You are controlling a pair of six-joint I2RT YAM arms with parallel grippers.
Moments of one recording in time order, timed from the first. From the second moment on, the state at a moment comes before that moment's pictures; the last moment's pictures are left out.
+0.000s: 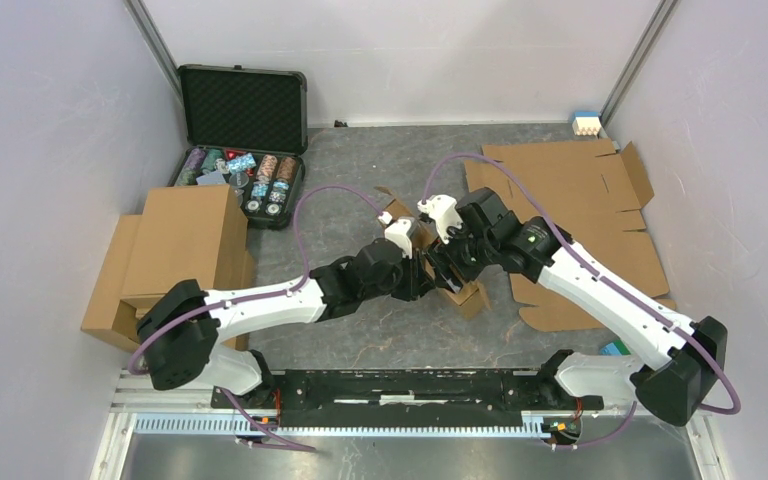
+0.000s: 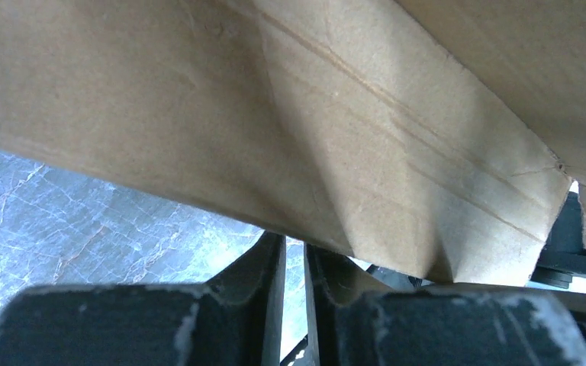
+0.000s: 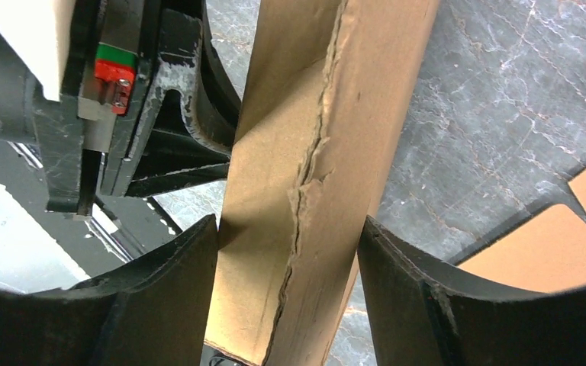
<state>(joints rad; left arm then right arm) -1.03 1.41 0.80 0.08 -0.05 -0.71 0.74 1.23 1.14 -0.83 -0.17 -0.07</state>
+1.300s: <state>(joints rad) -0.50 1.04 1.01 -0.30 0.28 -0.16 0.72 1.17 1.08 -0.84 -0.46 -0.03</state>
